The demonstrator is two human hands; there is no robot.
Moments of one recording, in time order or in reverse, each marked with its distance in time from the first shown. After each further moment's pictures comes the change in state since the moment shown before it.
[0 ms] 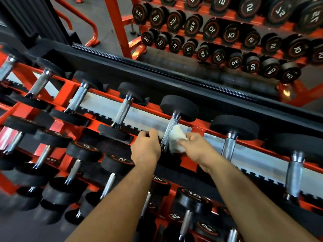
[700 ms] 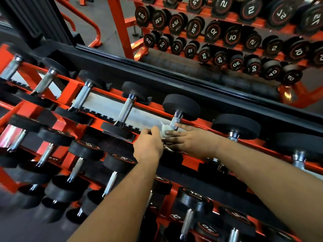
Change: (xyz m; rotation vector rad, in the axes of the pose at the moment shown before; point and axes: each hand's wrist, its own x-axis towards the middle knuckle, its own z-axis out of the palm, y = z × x) left_hand 0.002 -0.004 0.001 0.007 0.003 0.015; right_hand 0.055 0.017 -0.032 -1.550 -0.378 -1.273
